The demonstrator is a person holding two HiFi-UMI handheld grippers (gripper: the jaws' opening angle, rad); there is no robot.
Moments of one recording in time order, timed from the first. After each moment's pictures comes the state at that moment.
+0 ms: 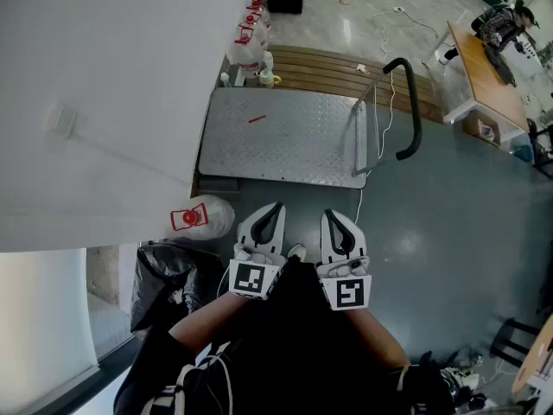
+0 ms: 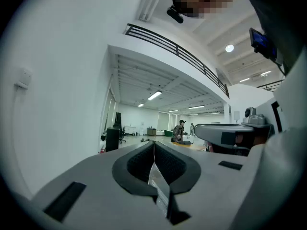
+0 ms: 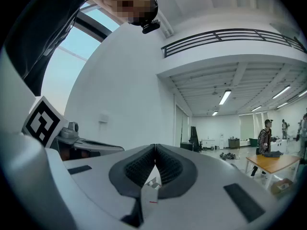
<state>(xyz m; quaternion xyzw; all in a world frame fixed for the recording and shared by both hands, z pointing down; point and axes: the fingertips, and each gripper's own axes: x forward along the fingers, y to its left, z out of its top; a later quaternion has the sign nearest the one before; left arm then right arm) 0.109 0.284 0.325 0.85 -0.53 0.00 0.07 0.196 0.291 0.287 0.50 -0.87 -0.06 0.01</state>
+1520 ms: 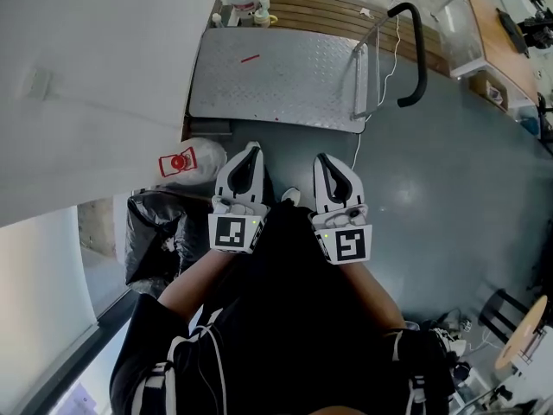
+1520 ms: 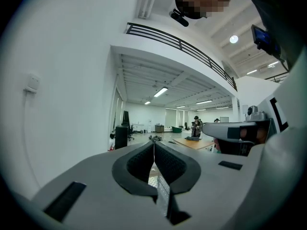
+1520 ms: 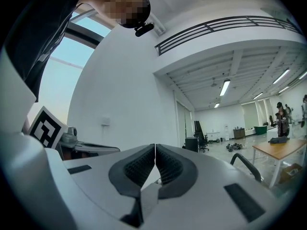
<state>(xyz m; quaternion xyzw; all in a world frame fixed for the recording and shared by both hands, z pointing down) 0.097 0.282 0.337 0.81 -0.58 0.01 0.07 0.210 0.287 0.314 0.47 -0.88 0.02 0.00</state>
